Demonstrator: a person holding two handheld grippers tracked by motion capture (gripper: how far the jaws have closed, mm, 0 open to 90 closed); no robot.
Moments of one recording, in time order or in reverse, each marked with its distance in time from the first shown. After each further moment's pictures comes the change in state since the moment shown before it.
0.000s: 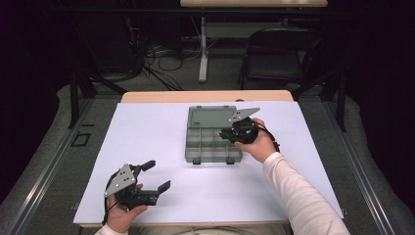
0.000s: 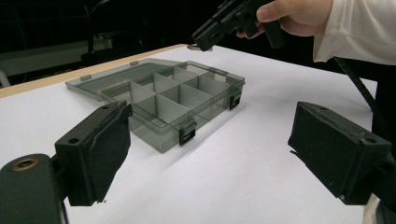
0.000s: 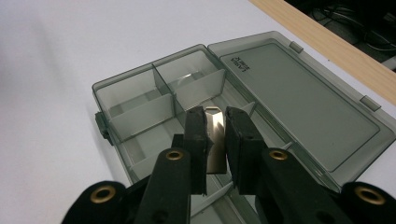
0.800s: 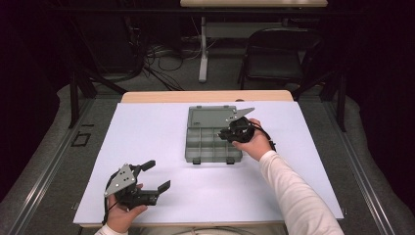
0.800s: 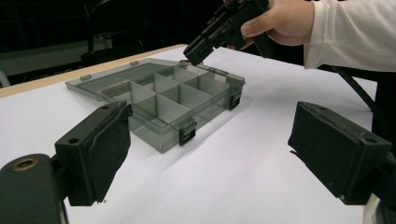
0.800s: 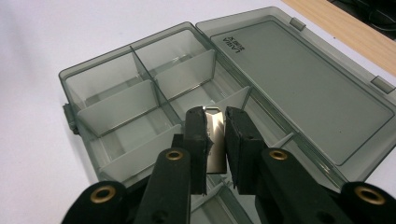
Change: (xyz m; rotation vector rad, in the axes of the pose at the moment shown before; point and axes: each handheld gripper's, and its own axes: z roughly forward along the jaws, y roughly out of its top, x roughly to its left) left arm 0.000 0.000 0.000 0.000 0.001 0.000; right arm -0.011 -0.008 0.024 0.053 -0.007 0.030
